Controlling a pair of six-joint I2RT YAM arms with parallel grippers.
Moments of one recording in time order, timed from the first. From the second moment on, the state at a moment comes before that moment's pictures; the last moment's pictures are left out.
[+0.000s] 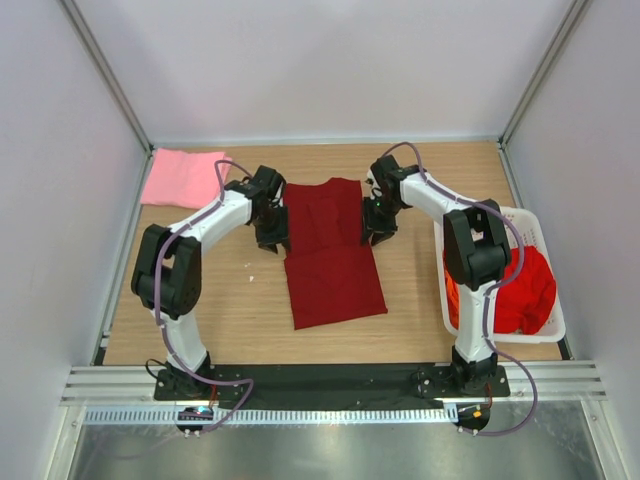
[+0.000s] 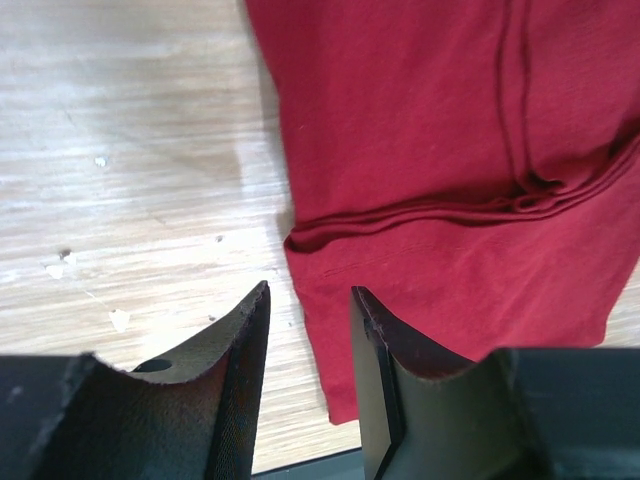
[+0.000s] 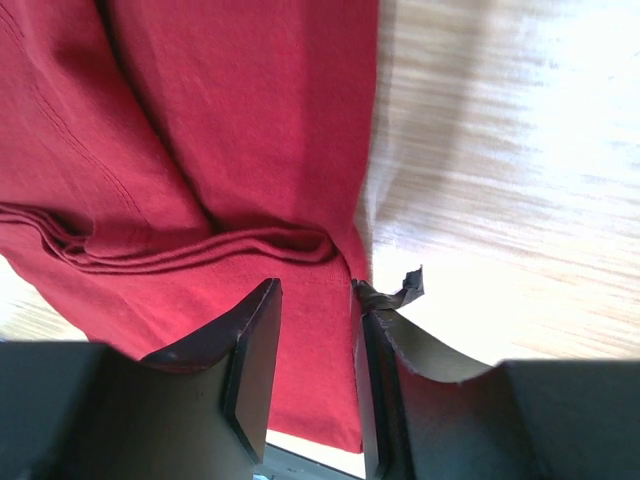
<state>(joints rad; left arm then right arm) -0.41 1.84 1.39 -0.78 0.13 -0.48 0.36 2.06 1.58 -0.85 -0.25 0.34</state>
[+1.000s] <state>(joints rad) -0.41 1.84 1.33 -0.78 0.13 -0.52 0.36 2.12 1.60 -0.86 -0.25 0.35</state>
